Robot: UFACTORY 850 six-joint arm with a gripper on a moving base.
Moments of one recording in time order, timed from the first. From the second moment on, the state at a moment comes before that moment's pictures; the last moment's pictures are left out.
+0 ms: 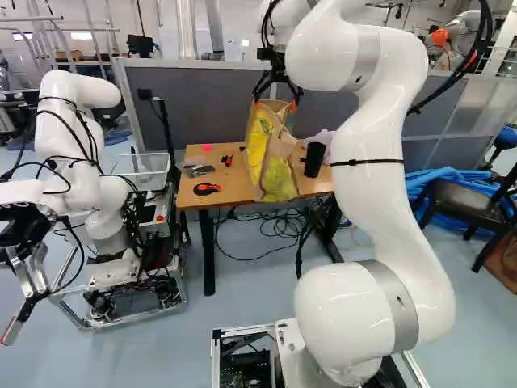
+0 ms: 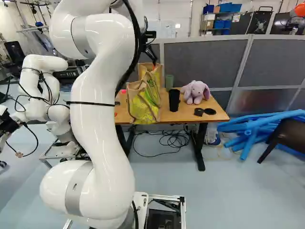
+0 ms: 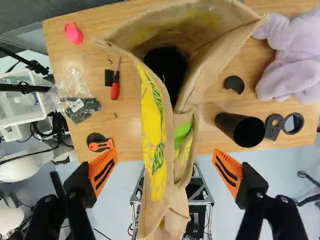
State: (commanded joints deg) arm 0.0 -34.3 -118.1 1.4 -74.5 2.2
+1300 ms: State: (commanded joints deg) arm 0.0 -34.2 -118.1 1.4 -74.5 2.2
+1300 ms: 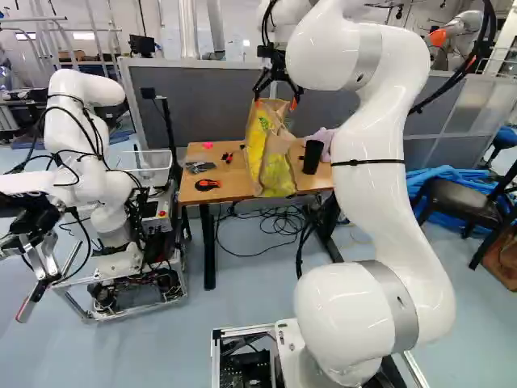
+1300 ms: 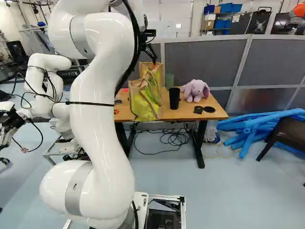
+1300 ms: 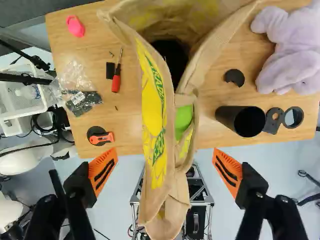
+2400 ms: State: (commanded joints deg) arm 0.0 -34.2 -118.1 1.4 -74.5 2.2
